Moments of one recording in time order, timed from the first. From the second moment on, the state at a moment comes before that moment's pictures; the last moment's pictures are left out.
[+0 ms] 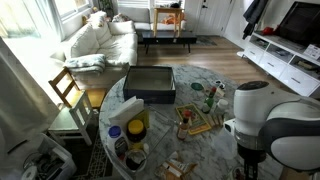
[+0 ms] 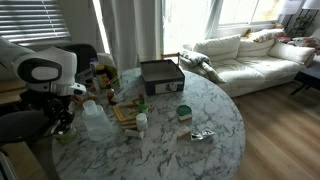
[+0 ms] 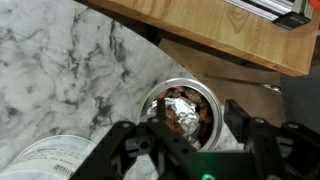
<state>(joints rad) 0.14 -0.11 0.07 -2.74 0.16 2.23 -0.25</state>
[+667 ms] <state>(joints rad) 0.14 -0.09 0.08 -2.74 0.16 2.30 -0.20</state>
